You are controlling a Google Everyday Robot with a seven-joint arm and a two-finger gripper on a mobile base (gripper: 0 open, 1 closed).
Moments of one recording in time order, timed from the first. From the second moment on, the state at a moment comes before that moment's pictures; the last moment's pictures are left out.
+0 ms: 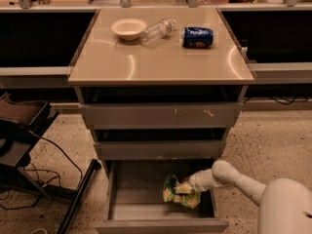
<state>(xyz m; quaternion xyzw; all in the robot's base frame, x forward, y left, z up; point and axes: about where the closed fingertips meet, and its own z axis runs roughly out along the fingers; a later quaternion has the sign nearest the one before) 0.579 -0.131 0.224 -0.38 0.84 0.30 0.23</state>
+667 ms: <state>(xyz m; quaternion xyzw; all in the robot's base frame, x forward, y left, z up) 0.562 -0.102 0.154 -0.37 0.83 0.37 0.20</state>
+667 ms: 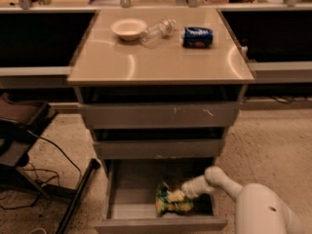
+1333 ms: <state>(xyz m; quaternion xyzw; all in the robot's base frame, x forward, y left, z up) 0.562 -0.102 0.154 -0.37 0.83 0.37 0.20</state>
